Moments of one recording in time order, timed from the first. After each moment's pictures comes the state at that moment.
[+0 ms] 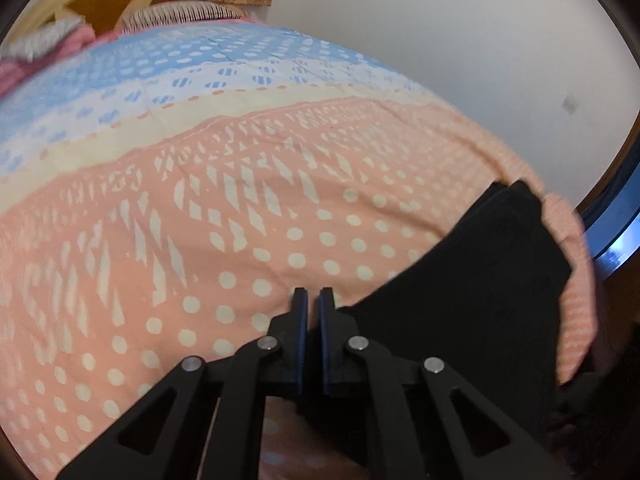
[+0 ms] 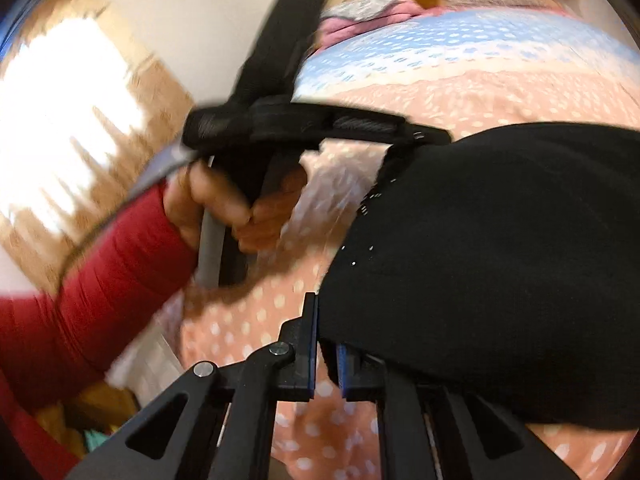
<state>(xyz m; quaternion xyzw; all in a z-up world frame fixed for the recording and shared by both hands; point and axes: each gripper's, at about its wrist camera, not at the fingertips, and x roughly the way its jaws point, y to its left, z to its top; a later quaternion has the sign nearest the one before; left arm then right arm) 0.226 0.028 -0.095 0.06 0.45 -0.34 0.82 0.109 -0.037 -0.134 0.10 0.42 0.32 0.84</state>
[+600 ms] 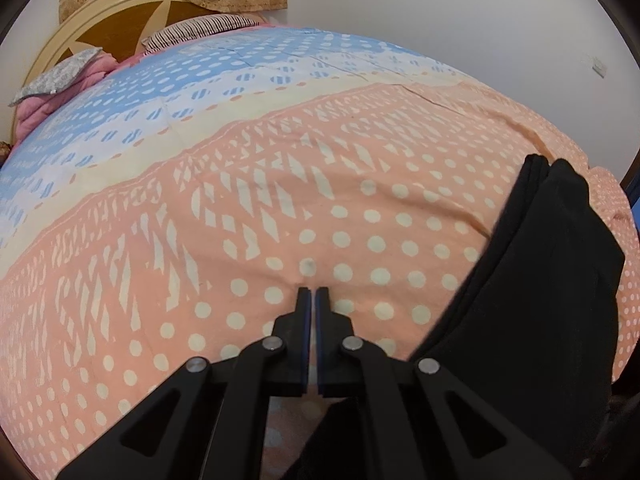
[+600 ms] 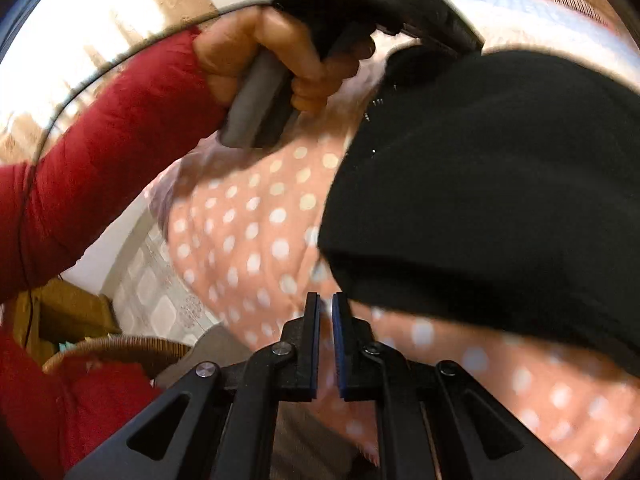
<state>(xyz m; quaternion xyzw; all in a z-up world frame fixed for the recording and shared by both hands) 0.214 0.007 -0.101 0.13 0.44 -0.27 0.85 0.055 -0.034 -0.160 -0.01 0.49 0.36 0.79</state>
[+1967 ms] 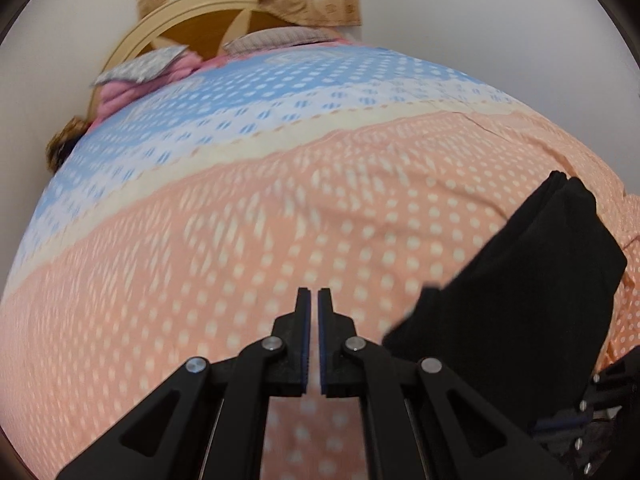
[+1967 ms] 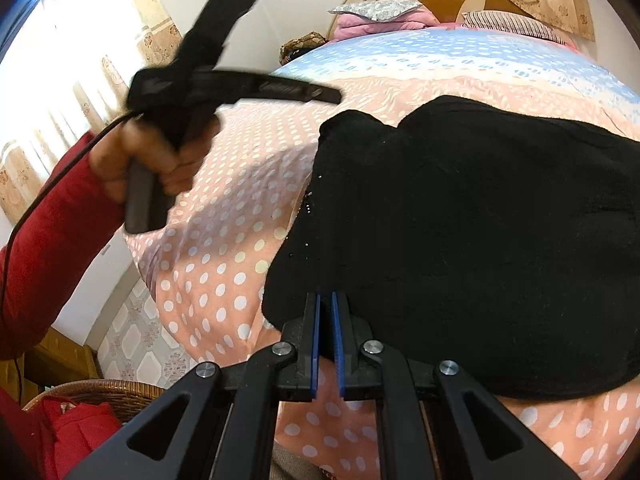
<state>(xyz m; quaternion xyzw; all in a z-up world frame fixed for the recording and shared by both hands) 0.158 0.080 -0.062 0.10 0.42 -0.13 0.89 0.060 -0.064 -0.157 0.03 0.41 0.30 0.86</state>
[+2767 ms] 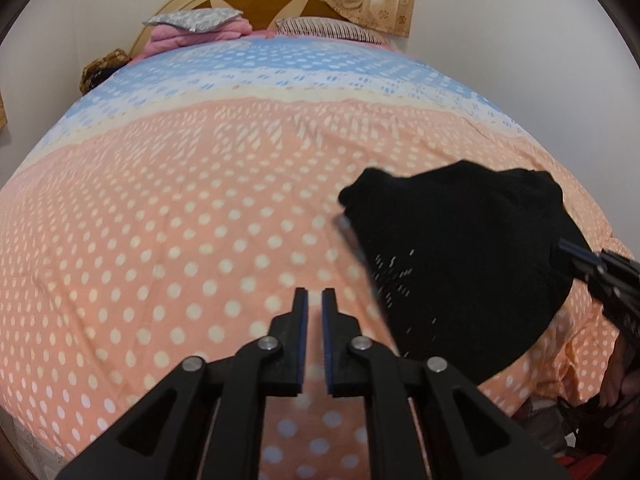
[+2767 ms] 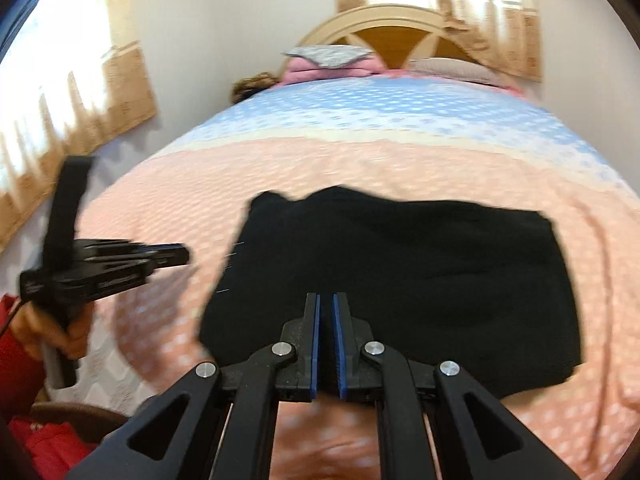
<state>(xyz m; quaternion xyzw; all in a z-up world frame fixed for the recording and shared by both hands) 0.074 0.087 -0.081 -0.01 0.43 -0.09 0.90 0.060 -0.099 -0.109 0.00 0.35 0.18 0.92</state>
